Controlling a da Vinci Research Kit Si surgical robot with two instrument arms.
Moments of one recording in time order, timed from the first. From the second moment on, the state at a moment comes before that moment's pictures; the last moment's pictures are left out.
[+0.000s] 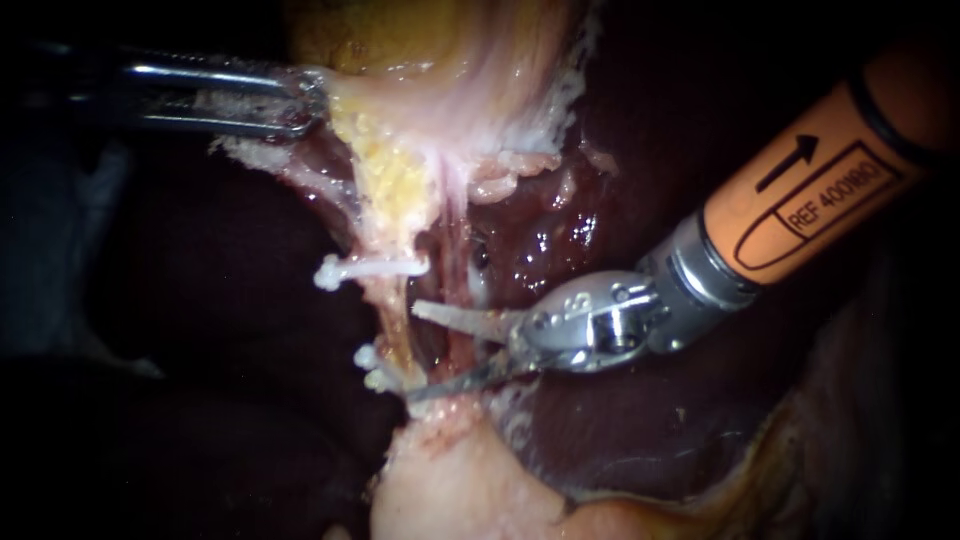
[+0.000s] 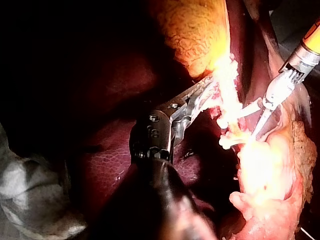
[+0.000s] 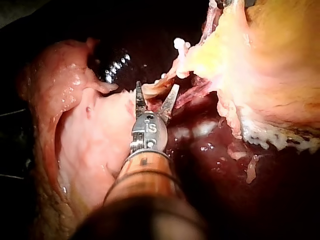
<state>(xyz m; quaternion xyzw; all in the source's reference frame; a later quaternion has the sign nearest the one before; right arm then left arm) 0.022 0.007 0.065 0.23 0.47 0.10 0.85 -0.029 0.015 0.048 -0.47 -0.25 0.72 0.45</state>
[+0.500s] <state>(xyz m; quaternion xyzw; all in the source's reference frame) 0.027 0.008 0.066 0.29 0.51 0.10 0.80 -0.030 0.015 0.048 -0.47 -0.25 0.72 0.45</state>
